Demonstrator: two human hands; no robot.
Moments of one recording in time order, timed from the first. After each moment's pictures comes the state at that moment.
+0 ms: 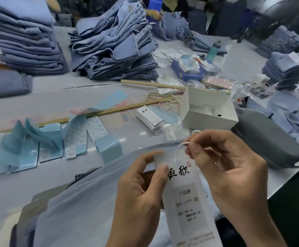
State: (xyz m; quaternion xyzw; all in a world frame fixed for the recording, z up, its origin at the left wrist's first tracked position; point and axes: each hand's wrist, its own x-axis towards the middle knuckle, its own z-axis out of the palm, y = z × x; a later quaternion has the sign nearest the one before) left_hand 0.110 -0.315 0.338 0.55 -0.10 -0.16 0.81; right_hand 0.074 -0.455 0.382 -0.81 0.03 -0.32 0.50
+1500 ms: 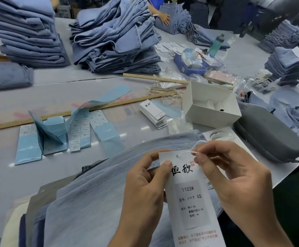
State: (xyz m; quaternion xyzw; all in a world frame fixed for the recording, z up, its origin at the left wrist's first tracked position) left_hand 0.110 -0.308 0.319 0.54 -0.03 -0.24 0.81; right_hand 0.055 -0.455 0.356 -0.84 0.06 -0.29 0.46
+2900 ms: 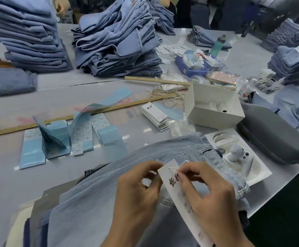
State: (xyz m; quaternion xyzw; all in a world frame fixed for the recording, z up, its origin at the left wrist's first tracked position) left_hand 0.130 -0.301 0.272 0.75 -0.17 -0.04 0.64; right_hand 0.056 -0.443 0.301 -0.89 0.08 -0.29 0.35
